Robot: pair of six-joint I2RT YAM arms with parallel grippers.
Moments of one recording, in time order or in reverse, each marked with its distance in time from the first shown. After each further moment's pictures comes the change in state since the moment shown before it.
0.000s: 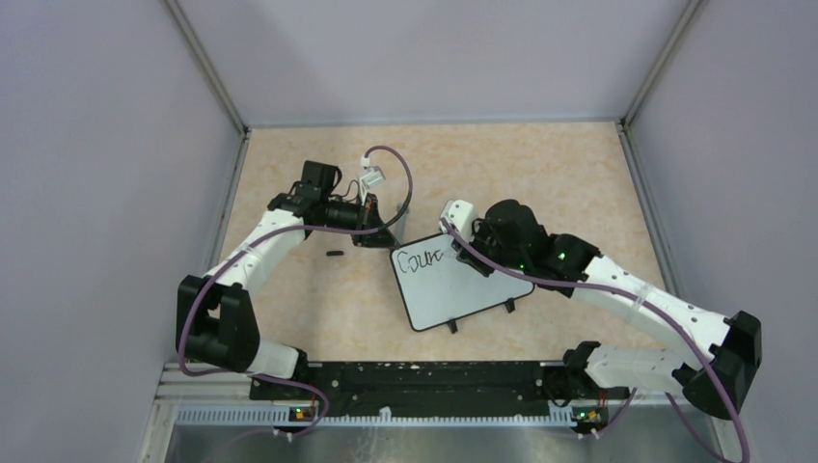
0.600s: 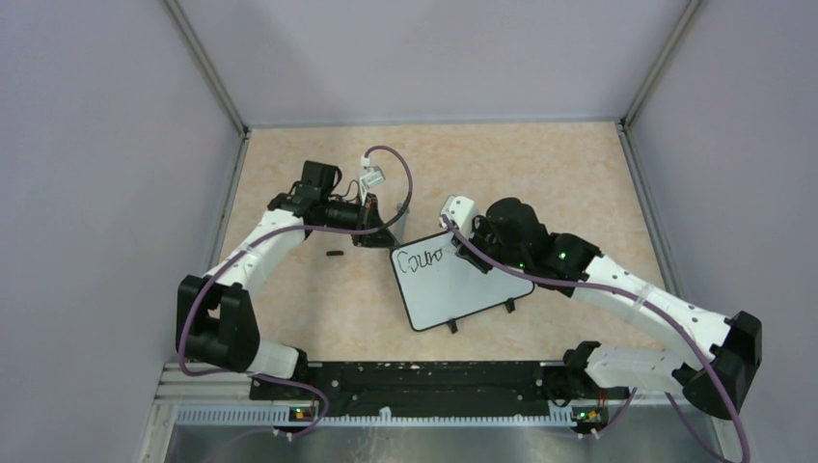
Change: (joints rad) left arm 0.000 0.000 0.000 0.000 -0.001 0.000; right arm 0.000 0.000 0.007 0.026 0.020 0.009
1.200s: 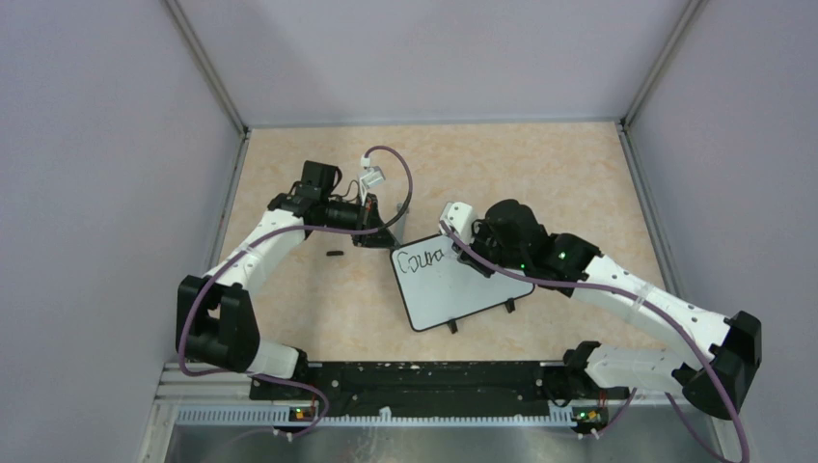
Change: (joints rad) left arm 0.000 0.000 0.000 0.000 0.002 0.000; right arm -0.002 0.001 -0.003 -0.043 -0.036 -0.035
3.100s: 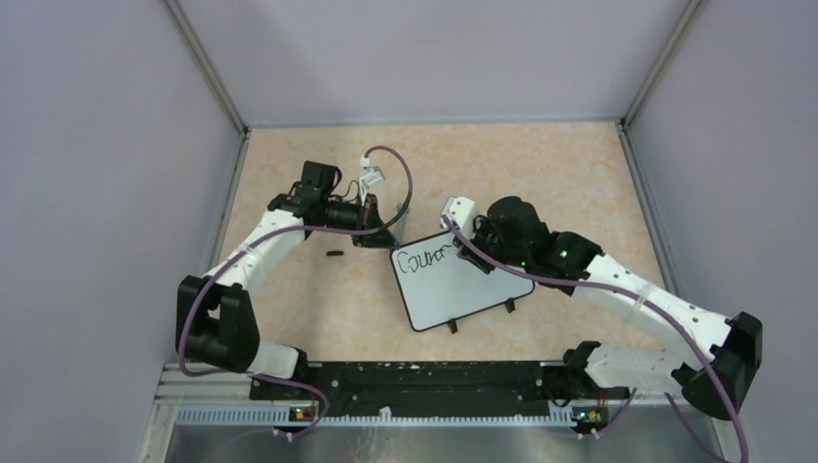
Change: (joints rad) left arm 0.000 -0.002 -0.004 0.005 0.002 0.000; right arm -0.011 0.002 0.013 0.013 0.010 0.014
